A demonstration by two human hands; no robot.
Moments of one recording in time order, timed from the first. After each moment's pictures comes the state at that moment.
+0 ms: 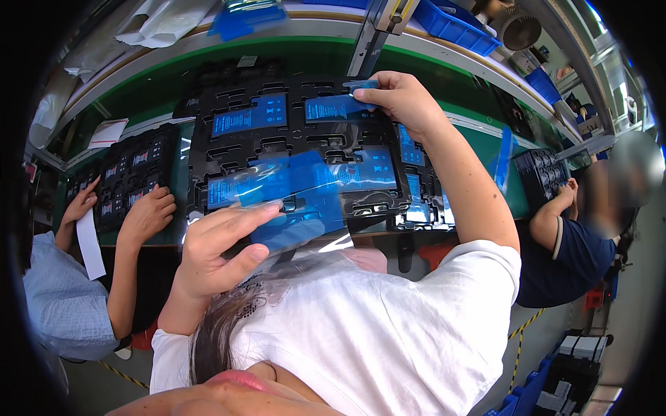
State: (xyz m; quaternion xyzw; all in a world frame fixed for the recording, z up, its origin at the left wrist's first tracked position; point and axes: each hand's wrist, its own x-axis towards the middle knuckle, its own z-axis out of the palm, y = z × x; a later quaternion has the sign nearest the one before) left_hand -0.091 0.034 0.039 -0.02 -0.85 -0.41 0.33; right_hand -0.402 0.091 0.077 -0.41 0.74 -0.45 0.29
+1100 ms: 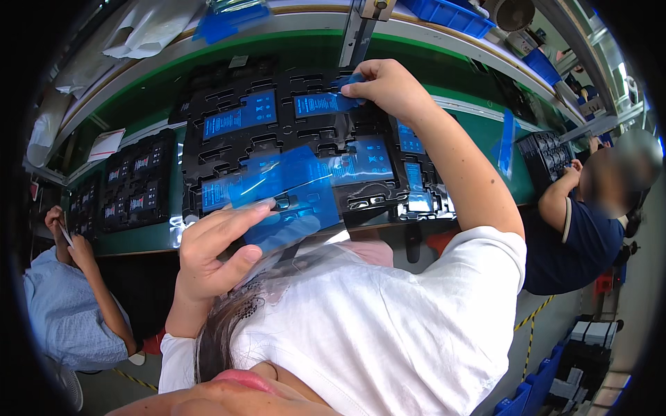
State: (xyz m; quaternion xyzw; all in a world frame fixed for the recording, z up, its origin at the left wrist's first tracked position) left_hand -0.094 0.034 0.037 -0.03 -0.86 -0.38 0.35; right_hand -0.407 0.086 0.069 -0.47 0.78 -0.36 0.21
